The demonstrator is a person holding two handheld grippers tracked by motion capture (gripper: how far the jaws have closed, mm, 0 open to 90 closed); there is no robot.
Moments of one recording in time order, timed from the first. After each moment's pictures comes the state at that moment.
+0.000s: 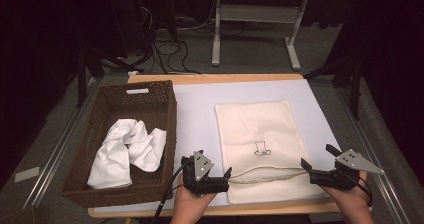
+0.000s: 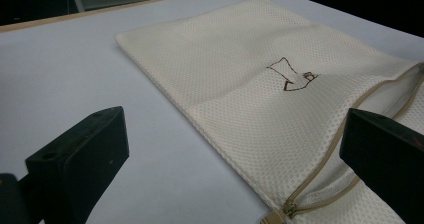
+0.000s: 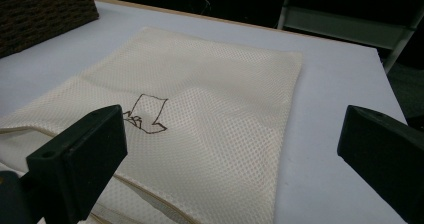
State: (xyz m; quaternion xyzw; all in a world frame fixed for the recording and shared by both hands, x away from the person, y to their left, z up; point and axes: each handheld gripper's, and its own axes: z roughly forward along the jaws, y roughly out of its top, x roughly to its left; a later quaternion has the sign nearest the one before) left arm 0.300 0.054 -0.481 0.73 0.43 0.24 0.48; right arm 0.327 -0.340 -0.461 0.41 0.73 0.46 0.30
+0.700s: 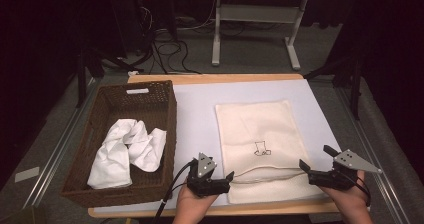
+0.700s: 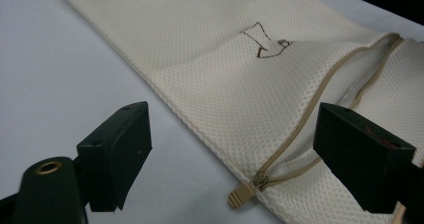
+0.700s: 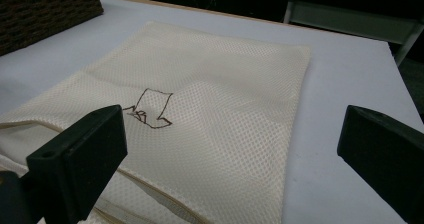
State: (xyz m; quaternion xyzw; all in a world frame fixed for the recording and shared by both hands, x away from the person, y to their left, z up) left arm 0.307 0.046 -0.500 0.76 0.43 0.15 0.47; right arm 0.328 -0.339 -0.465 0.41 0.73 0.46 0.28
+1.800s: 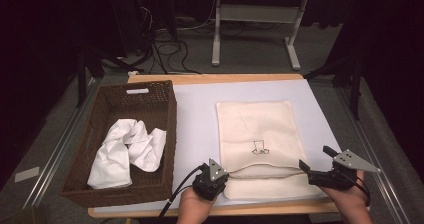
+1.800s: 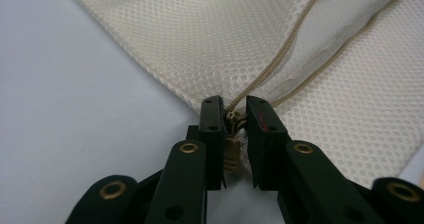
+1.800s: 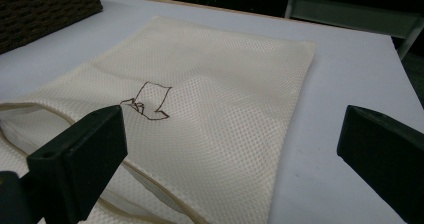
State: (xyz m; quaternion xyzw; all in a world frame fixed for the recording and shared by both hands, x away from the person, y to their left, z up) left arm 0.310 0.036 -0.518 0.81 0.40 0.15 0.39; right arm 0.329 -0.339 -0.467 0.42 0.73 0.46 0.28
